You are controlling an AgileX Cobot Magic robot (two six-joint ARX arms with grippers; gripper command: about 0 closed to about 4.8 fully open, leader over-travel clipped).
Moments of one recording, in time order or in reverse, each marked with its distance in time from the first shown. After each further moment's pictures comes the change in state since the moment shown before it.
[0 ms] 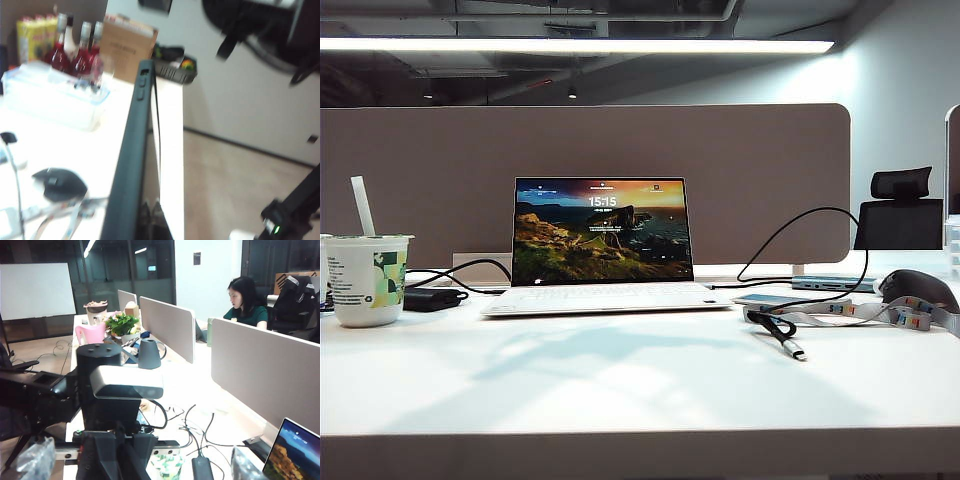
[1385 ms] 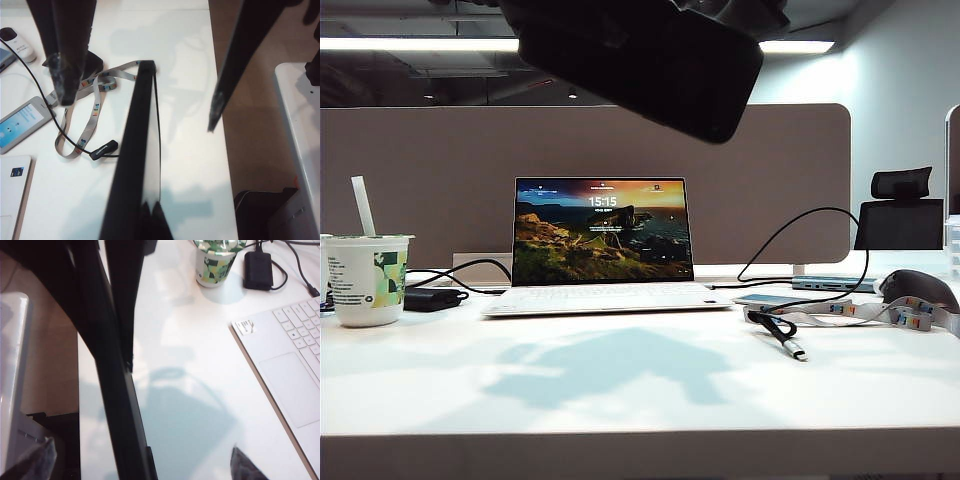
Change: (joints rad) left arm -0.071 -0.058 0.006 -0.796 -0.290 0.925; right arm 0.216 0.127 0.000 -0.980 0.323 -0.904
